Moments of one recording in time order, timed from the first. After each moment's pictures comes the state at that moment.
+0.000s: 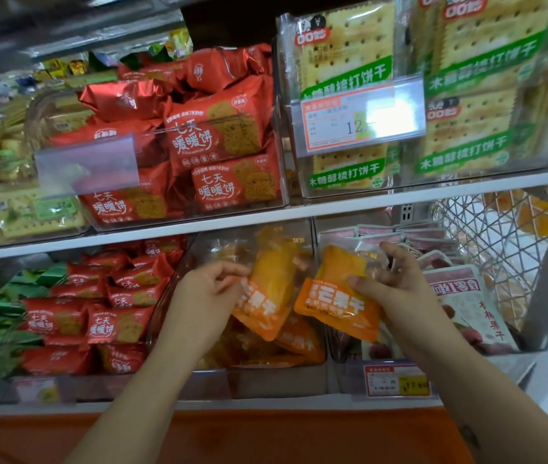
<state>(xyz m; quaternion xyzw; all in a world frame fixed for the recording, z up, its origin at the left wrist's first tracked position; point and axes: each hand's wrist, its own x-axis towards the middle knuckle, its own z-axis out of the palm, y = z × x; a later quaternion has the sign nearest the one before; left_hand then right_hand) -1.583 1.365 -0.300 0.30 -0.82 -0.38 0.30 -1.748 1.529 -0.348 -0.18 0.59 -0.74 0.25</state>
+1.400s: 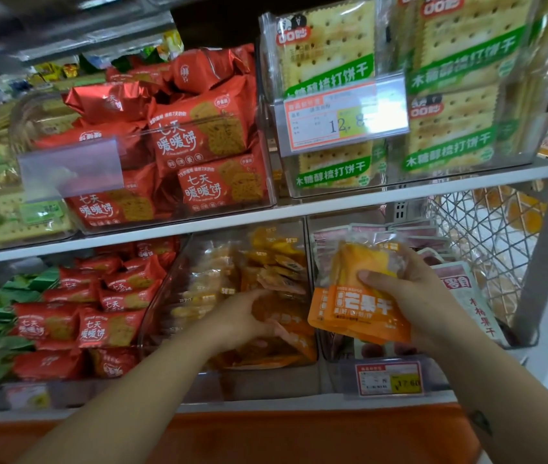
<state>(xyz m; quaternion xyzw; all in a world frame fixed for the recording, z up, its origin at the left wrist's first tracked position) -1.620 1.358 -0.334 0.29 -0.86 -0.41 -0.02 -1.768 1.545 -0.345 -0.16 0.59 -0.74 0.29</state>
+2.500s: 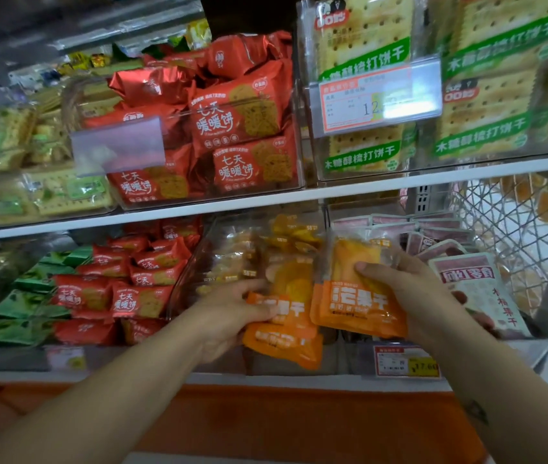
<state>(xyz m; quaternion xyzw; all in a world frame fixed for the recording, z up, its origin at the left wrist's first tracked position) -1.570 1.377 -0.315 0.34 -0.67 -0.66 0.08 -1.735 1.535 -0.338 -0.18 0.56 -0.73 0.35</state>
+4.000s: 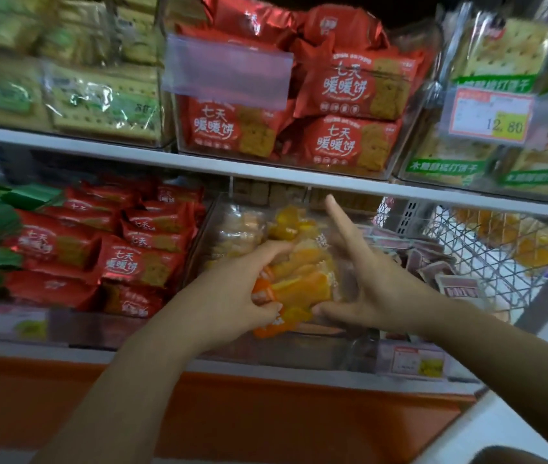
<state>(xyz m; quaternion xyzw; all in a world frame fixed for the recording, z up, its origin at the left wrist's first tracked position) -1.507 1.332 -0.318 0.09 -0.93 -0.32 0.17 -1.665 1.484 -0.292 -0.66 0.71 -0.25 0.01</state>
